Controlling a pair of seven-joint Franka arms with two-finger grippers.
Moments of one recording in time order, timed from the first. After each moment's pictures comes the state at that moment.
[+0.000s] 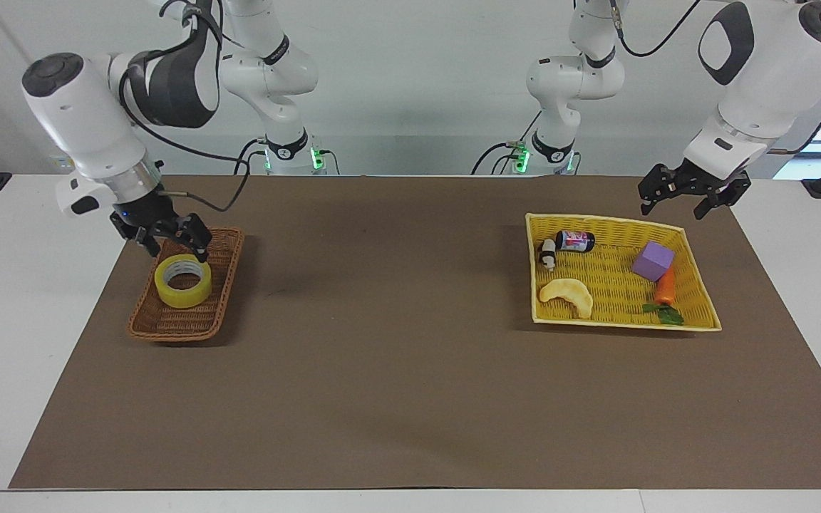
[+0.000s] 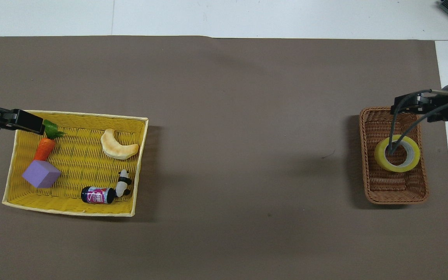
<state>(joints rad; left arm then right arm) -0.06 0.04 0.00 -1.58 -0.01 1.57 0.11 0.03 0.05 -0.14 -1.70 0.06 1.81 0.09</state>
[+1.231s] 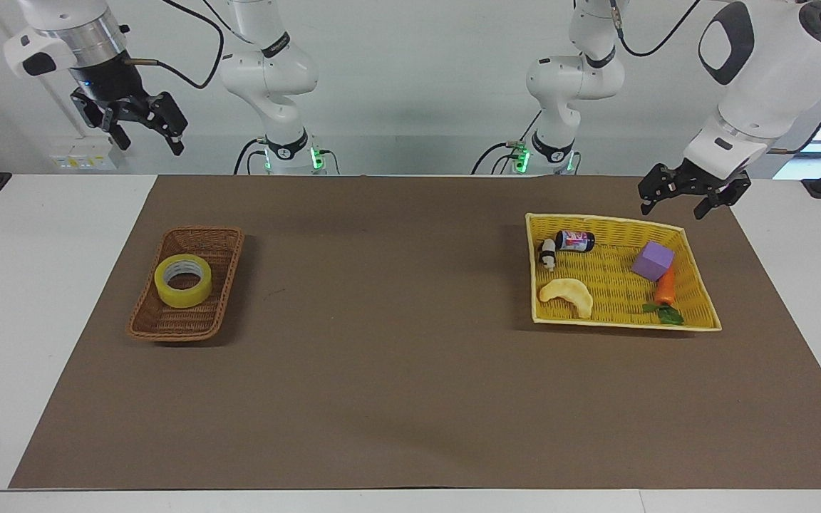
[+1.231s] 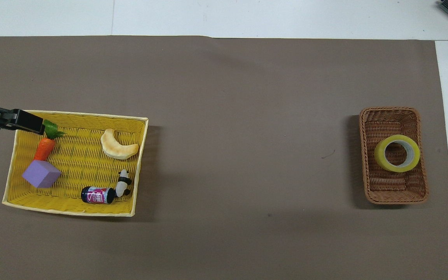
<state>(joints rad) -0.06 0.04 0.00 -1.58 -0.01 1.57 0.11 0.02 -0.10 -0.13 -1.54 0.00 1.44 0.04</state>
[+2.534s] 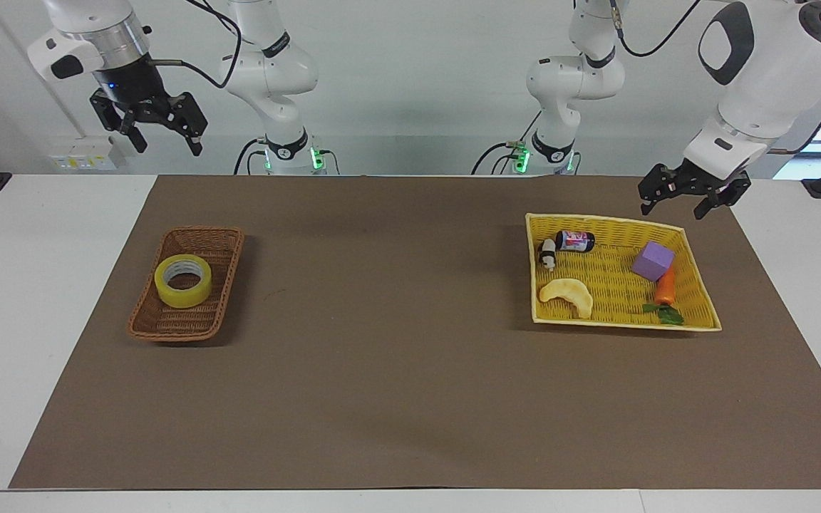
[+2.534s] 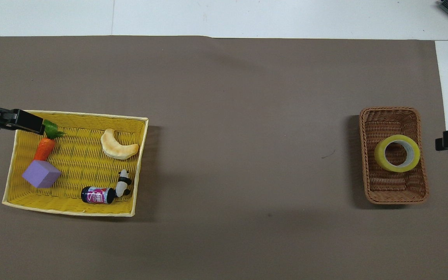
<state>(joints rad) -0.06 0.04 0.00 -1.58 -0.01 1.57 0.11 0.07 -0.10 -0.12 -1.54 0.00 1.44 0.05</state>
